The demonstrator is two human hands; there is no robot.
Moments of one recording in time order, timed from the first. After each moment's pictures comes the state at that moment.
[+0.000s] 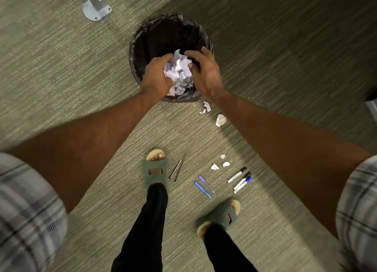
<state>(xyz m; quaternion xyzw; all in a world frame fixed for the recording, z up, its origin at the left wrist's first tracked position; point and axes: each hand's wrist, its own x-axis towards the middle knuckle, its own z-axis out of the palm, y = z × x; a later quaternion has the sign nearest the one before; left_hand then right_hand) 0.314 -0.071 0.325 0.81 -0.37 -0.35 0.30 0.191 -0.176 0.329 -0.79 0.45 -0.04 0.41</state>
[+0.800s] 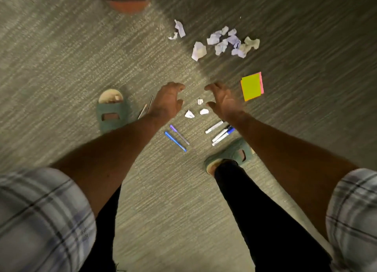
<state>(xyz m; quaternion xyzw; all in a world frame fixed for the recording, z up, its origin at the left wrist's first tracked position) 0.014 0.026 0.154 0.77 -0.40 -0.48 0.15 -0.156 -0.098 0.148 -0.81 0.40 0.25 0.36</state>
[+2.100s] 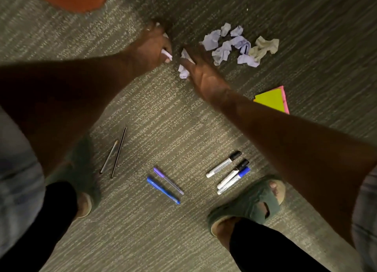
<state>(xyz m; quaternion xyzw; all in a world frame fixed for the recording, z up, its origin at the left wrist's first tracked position) 0.098 -0.135 -0.050 0.74 -0.60 -0.31 -0.02 -0.101 -0.190 -0.061 -0.97 0.14 0.19 0.02</state>
